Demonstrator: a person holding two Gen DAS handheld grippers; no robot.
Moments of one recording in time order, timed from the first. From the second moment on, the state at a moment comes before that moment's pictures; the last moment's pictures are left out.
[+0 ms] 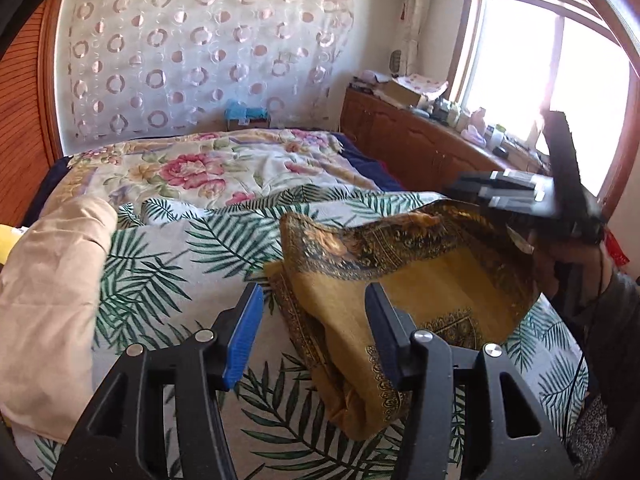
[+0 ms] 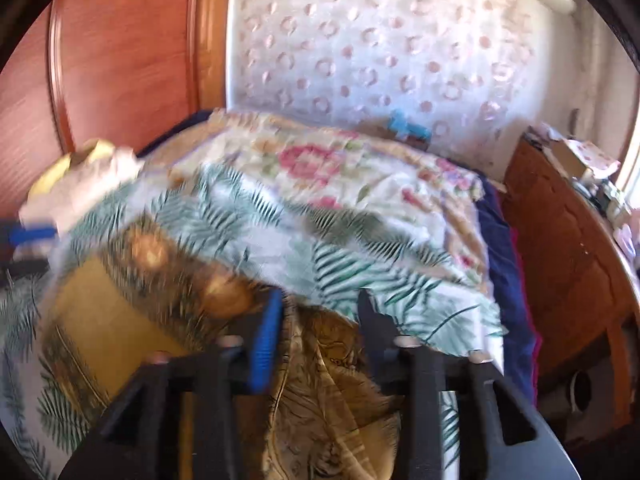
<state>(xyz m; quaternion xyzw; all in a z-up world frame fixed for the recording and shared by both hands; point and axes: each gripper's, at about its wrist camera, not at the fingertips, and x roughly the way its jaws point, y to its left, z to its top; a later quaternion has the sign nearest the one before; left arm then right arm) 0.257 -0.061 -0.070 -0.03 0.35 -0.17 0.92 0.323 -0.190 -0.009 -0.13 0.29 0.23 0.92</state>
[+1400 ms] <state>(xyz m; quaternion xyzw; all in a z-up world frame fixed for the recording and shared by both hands) 0.298 -0.080 -0.108 -0.06 0.43 -0.21 0.88 0.293 -0.279 -0.035 -0.05 0.36 0.25 0.90</state>
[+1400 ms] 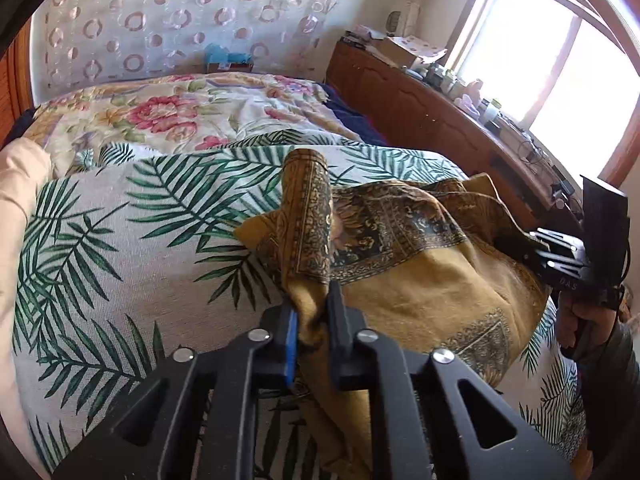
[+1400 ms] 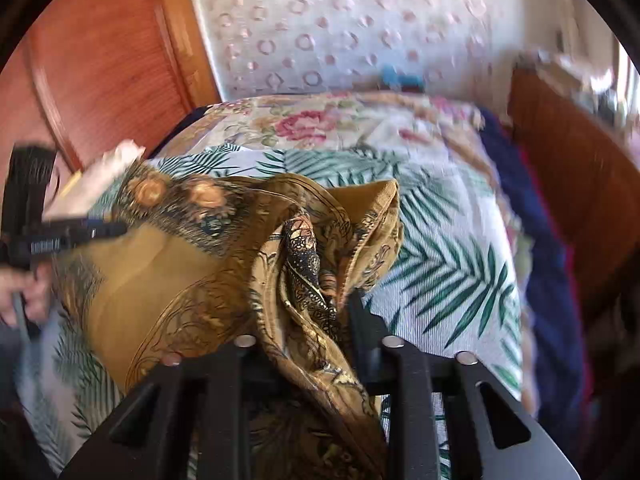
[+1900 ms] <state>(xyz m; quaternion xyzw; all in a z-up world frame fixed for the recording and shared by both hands) 0.210 -0.022 -0.024 -0.10 0.30 -0.20 0.93 0.249 -0.243 0.041 -0.10 0.26 0.30 0.92</state>
